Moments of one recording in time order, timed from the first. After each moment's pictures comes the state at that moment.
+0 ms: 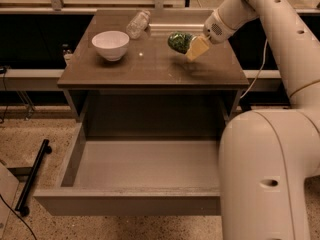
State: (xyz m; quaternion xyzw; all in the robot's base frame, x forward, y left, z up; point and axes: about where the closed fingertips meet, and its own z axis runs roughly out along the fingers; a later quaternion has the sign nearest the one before) arm 0.763 -0.136 0.869 -0.44 0.85 0.15 0.26
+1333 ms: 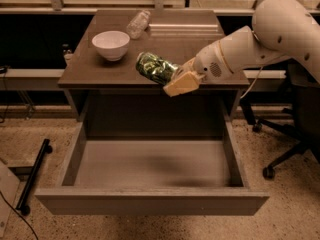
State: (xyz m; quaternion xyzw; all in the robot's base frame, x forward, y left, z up) arm 0.590 -0.049 0.880 -0.50 0.74 0.29 0.33
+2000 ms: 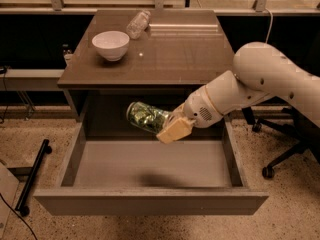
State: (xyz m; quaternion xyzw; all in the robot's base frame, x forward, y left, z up) arm 0.503 -0.028 0.798 -0.51 0.76 0.33 0.23
